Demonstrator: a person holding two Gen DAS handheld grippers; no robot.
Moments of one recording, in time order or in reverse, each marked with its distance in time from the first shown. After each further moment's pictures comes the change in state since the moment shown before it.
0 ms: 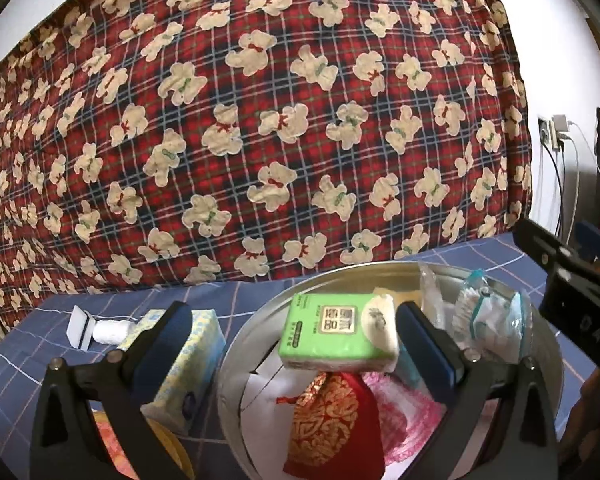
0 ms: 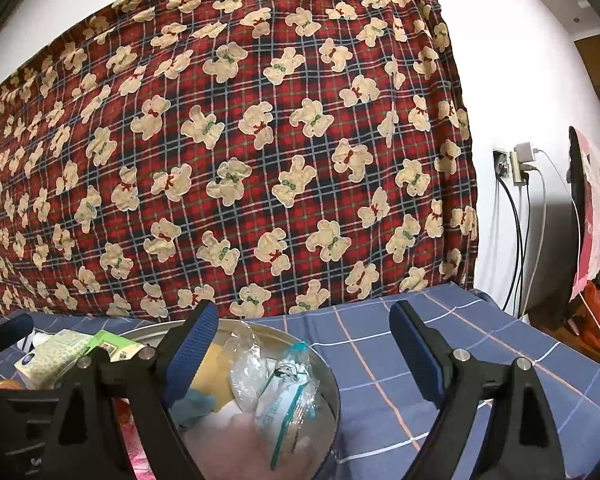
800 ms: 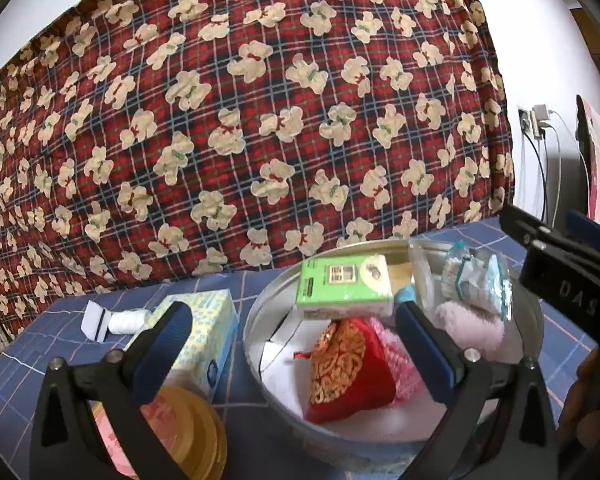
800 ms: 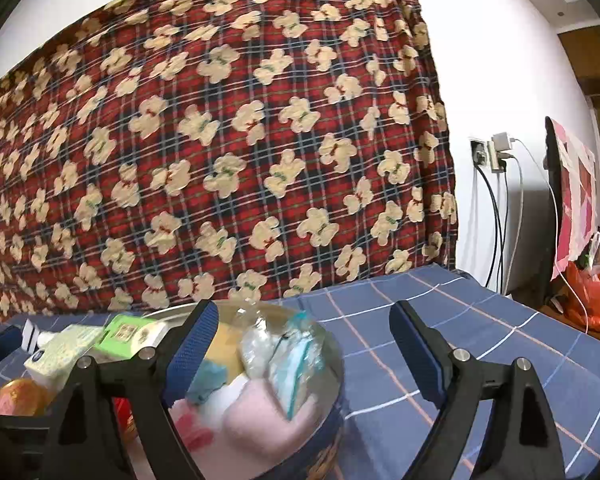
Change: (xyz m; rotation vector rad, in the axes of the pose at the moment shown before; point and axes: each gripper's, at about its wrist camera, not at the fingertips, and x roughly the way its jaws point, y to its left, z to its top) left arm -0.037 0.012 -0.020 0.046 -0.019 -0.021; right arm -0.037 0.018 -0.013 0.027 0.027 -0.064
